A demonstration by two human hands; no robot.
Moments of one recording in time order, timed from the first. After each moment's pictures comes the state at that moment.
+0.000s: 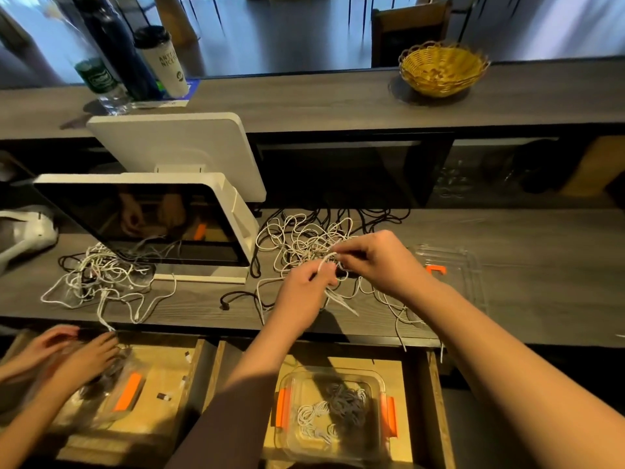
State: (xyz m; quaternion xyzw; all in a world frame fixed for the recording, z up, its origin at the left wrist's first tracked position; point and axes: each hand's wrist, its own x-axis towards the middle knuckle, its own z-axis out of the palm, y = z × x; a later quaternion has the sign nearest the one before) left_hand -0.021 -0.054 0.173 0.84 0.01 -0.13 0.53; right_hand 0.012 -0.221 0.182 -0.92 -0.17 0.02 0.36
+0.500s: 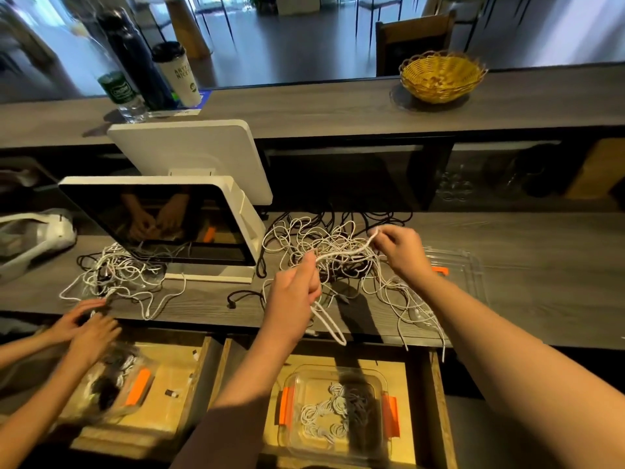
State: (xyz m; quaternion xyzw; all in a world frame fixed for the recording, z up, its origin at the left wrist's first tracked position) left_hand -0.058 -0.049 0.195 0.78 0.01 -0.06 0.63; right_hand 0.030 -0.258 0.125 -0.86 0.03 -0.01 0.51
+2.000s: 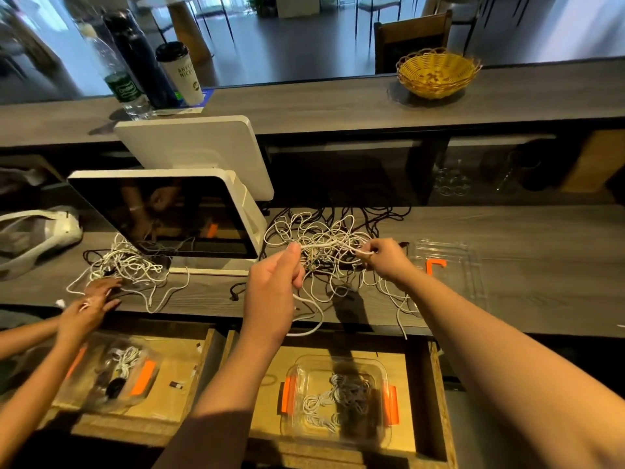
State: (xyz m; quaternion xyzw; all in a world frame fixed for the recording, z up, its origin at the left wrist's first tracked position) left_hand -0.086 -0.040 0.217 0.78 0.00 0.07 0.62; right_hand 0.017 -0.247 0.110 -0.86 0.10 0.14 0.48
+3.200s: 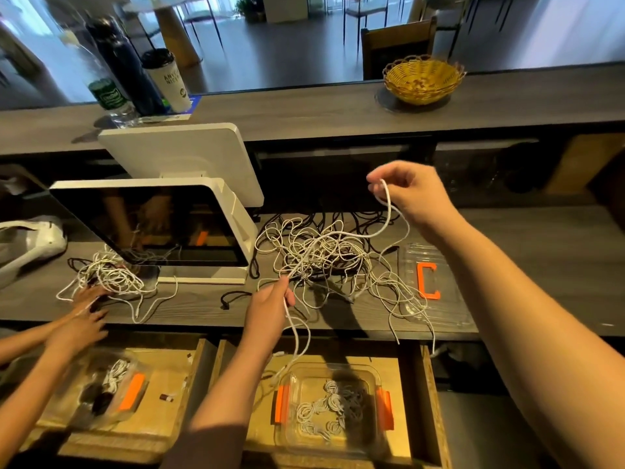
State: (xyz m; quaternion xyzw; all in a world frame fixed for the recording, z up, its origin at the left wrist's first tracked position) left_hand -0.069 -0.031 0.164 0.82 0.17 -0.08 0.55; right_hand 0.035 -0.280 0.225 -0.78 -0.03 -0.08 0.62
